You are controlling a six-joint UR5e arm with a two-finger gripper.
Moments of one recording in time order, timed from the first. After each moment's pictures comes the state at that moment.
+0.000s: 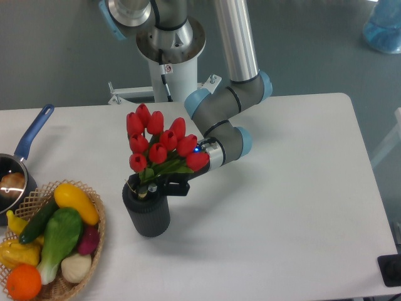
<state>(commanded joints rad) 2.56 -2.14 -2.05 -0.69 -0.37 1.83</state>
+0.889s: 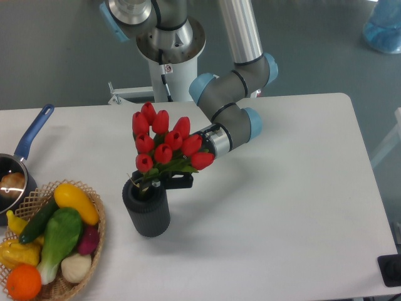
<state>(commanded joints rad) 2.60 -2.02 -2.08 -0.70 -0.13 1.75</state>
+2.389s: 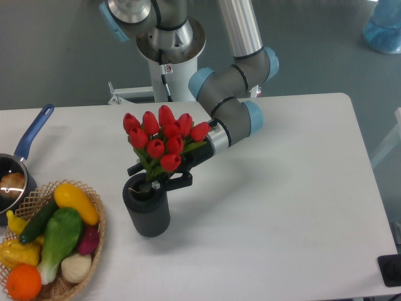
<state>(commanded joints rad) 2.60 -1.99 -2.07 -0.70 -0.10 1.73</state>
